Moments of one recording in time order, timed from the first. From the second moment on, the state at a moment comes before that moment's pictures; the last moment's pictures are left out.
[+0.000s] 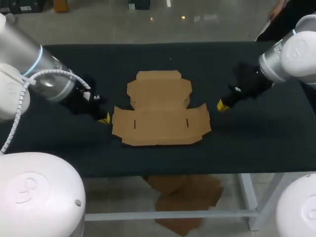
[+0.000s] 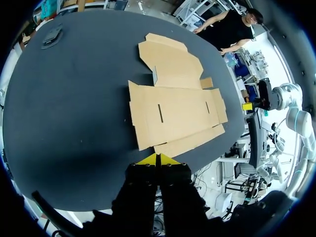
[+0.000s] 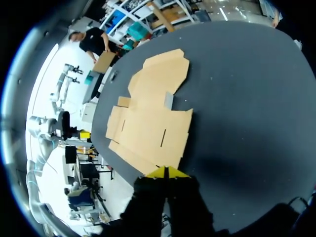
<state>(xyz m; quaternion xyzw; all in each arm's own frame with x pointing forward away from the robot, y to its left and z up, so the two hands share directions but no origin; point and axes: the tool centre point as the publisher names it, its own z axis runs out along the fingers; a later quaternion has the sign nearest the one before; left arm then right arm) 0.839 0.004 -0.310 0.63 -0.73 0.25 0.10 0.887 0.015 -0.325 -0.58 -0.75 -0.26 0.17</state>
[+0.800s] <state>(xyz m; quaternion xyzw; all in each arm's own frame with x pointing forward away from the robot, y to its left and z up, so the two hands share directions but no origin) 0.795 -0.011 -0.342 0.63 -0.72 0.26 0.13 0.821 0.011 -0.347 -0.59 -0.73 -0.28 0.18</state>
